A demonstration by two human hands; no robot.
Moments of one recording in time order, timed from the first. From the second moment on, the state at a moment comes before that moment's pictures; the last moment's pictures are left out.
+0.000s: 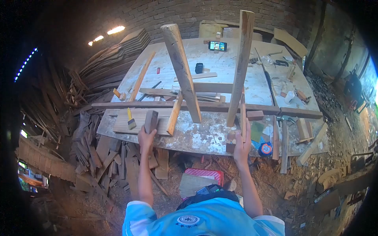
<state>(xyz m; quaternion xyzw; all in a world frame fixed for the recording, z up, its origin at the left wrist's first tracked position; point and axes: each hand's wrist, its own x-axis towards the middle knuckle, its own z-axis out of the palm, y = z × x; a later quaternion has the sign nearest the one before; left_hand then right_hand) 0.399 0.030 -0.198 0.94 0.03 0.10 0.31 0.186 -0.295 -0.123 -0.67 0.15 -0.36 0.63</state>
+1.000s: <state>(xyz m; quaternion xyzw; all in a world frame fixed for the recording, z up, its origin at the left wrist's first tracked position) 0.419 -0.158 -0.141 0.66 -0.30 -0.03 0.69 0.186 -0.348 -0.143 -0.50 0.22 -0.45 0.71</state>
